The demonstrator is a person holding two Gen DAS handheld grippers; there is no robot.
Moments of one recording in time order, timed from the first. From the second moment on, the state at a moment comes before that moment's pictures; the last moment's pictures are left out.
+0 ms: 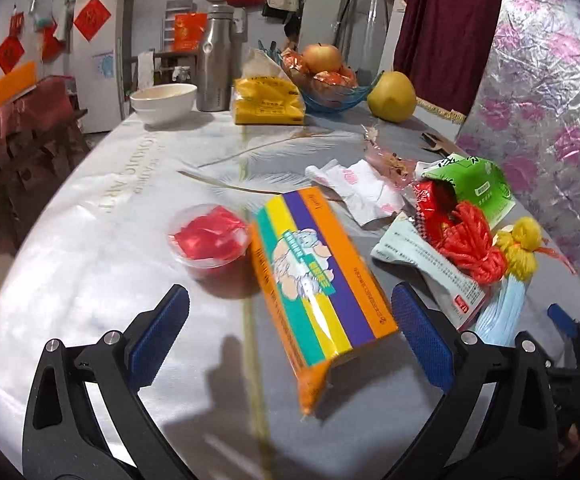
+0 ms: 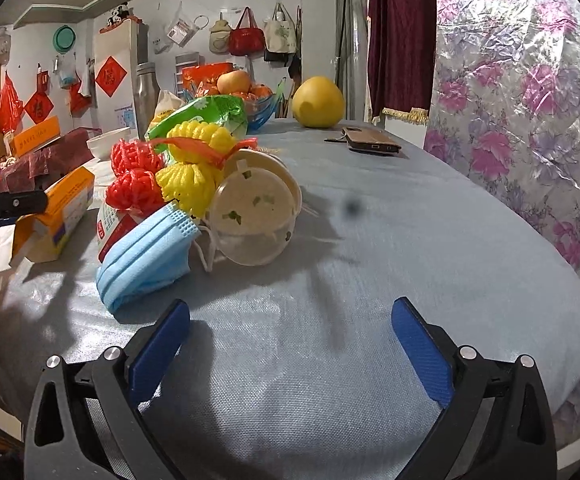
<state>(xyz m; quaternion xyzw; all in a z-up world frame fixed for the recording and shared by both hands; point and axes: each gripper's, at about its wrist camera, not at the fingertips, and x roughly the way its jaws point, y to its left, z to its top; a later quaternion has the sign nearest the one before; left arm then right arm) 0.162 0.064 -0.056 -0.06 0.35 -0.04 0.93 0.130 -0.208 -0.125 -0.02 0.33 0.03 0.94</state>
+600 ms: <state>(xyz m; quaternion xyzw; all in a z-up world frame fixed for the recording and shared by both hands) 0.188 0.053 -0.070 -0.08 0.37 -0.07 0.92 0.142 -0.184 -0.107 0.10 0.37 0.19 0.91</state>
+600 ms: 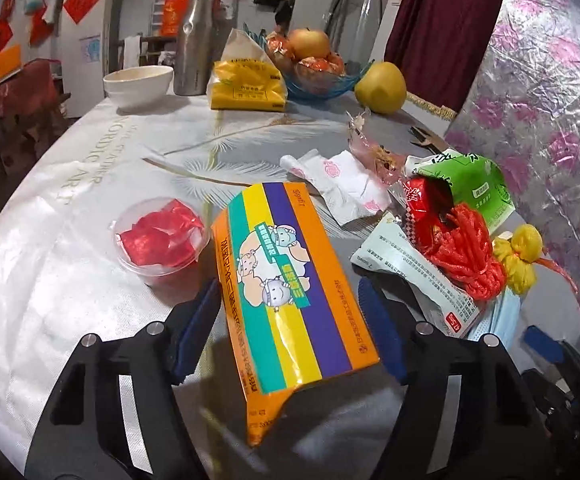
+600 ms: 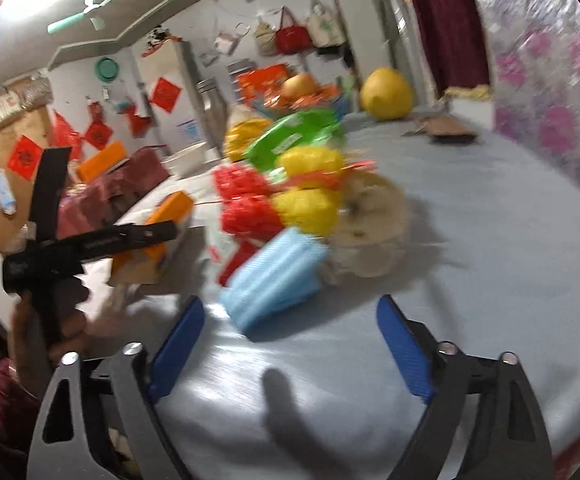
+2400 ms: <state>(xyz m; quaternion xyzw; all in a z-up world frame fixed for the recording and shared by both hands) 0.122 -0.043 -0.058 0.03 0.25 -0.10 0.96 0.021 -0.328 -0.061 0.20 0.26 0.11 0.94</state>
